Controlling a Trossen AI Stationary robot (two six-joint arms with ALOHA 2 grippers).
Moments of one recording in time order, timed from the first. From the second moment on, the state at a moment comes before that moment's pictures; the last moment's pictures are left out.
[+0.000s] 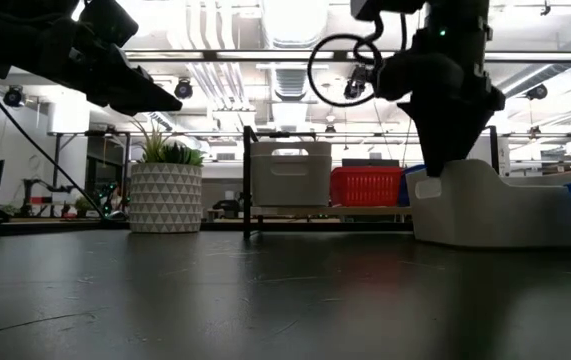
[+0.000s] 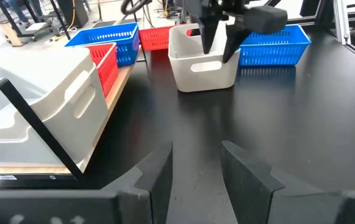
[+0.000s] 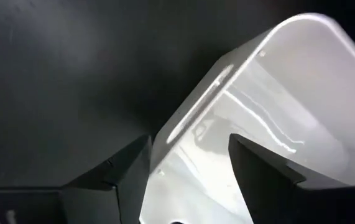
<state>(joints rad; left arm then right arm) -0.07 0.80 0.33 0.17 -0.17 0.06 0.20 1.73 1.27 -1.08 0.16 0.98</state>
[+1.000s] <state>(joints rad) -0.07 0.80 0.33 0.17 -0.17 0.06 0.12 1.54 1.32 -1.07 0.17 0.64</state>
